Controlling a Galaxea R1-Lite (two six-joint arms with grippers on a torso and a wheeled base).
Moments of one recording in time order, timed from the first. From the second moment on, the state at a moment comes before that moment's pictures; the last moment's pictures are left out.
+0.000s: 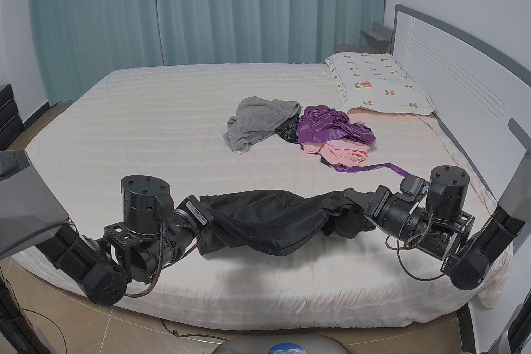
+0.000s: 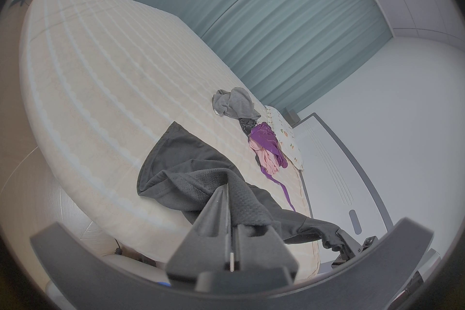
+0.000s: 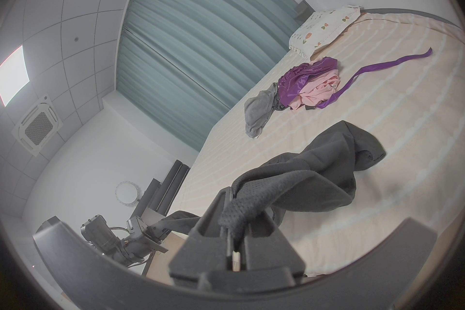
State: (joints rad) left arm -0.53 1.92 -0.53 -0.98 0.21 -0.99; right arm 0.49 1.97 -0.47 -1.29 0.09 0.84
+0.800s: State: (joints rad) left arm -0.52 1.87 -0.53 -0.98 0.21 -1.00; right arm 0.48 1.95 -0.48 -1.30 0.05 0.83
